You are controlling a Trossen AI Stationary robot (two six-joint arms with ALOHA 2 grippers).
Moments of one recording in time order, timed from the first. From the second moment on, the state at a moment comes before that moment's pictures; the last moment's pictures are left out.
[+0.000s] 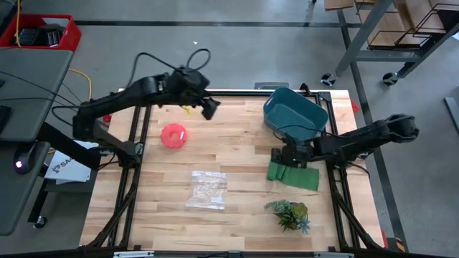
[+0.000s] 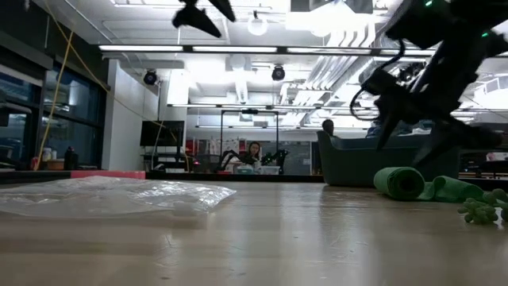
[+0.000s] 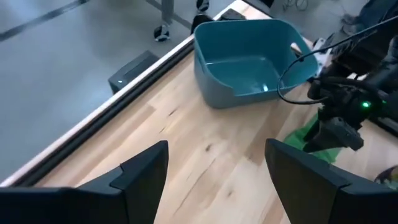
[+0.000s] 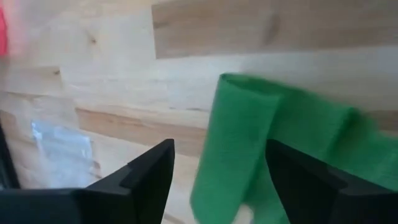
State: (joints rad) left arm 0.30 1.44 1.62 -0.85 -0.18 -0.34; right arm 0.12 1.20 0.52 -0.34 0.13 1.70
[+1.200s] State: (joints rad) left arm 0.41 1.05 1.62 -1.07 -0.34 -0.31; right arm -0.01 1.62 0.89 -0.29 0.09 1.57
